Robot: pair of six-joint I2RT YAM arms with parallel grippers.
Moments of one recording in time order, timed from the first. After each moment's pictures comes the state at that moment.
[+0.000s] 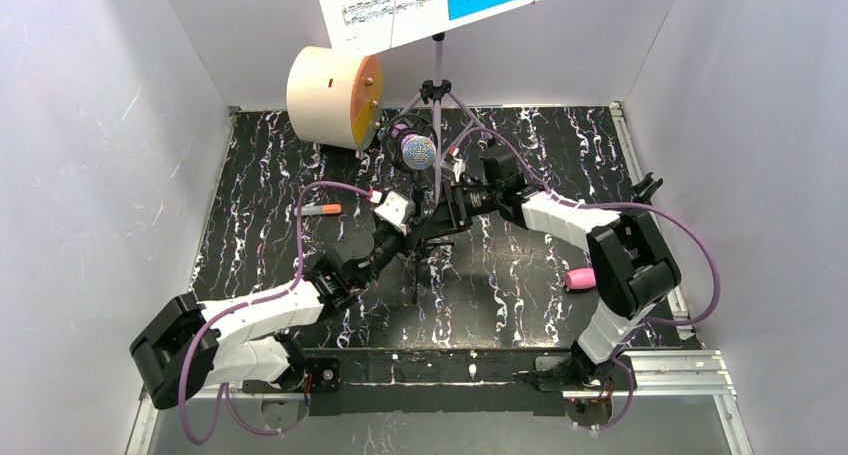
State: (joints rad) left arm -0.91 1.15 0.50 0.60 -0.24 -0.05; right arm 0.55 1.69 1.03 0.05 -1.06 0.58
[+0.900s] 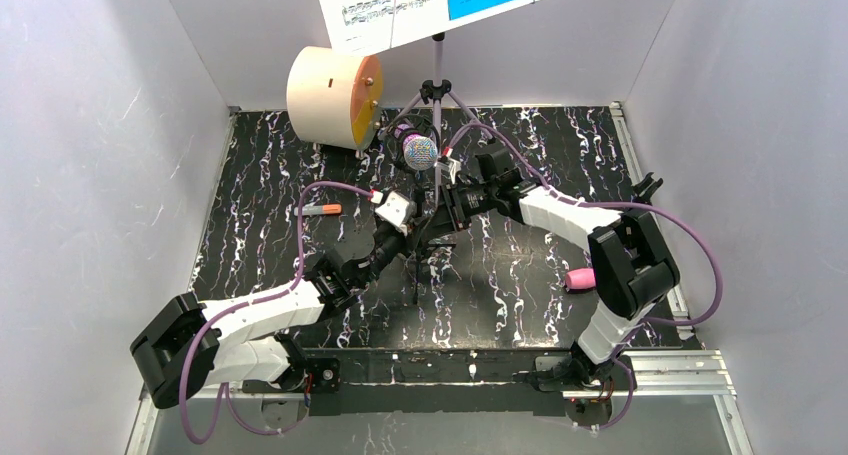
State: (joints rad) left arm -0.91 1.16 0.50 0.61 -0.22 -0.05; right arm 0.57 1.71 1.09 -0.09 -1.05 0.41
